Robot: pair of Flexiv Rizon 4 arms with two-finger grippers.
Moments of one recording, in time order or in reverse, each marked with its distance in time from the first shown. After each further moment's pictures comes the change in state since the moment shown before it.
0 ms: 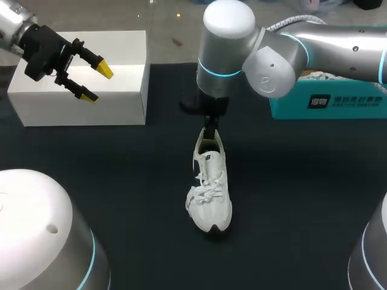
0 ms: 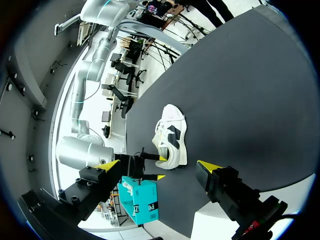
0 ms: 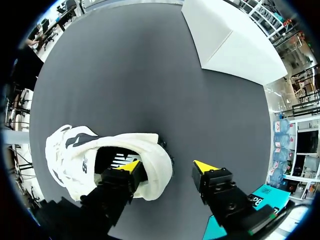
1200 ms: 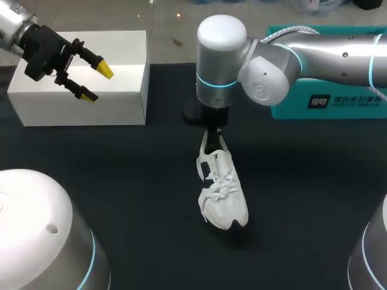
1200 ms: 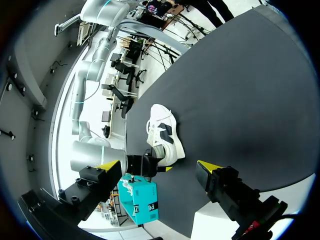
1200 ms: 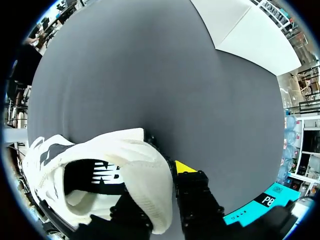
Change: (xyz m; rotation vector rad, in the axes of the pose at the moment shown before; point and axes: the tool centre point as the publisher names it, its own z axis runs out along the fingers) left arm 0.000 0.000 0.000 0.000 0.000 0.000; right arm 0.011 -0.019 0.034 0.079 0.053 0.019
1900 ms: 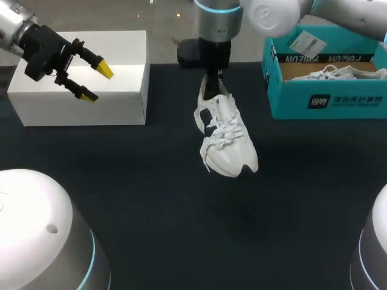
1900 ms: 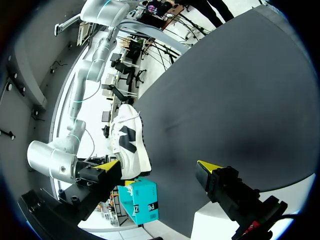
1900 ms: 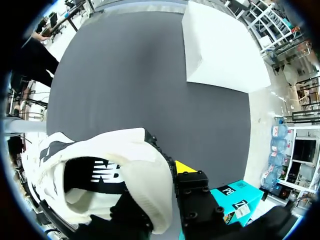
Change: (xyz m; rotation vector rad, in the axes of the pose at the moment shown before) left arm 0.000 0.000 0.000 0.000 0.000 0.000; right arm -0.051 0.012 -0.165 -0.027 -0.025 -0.073
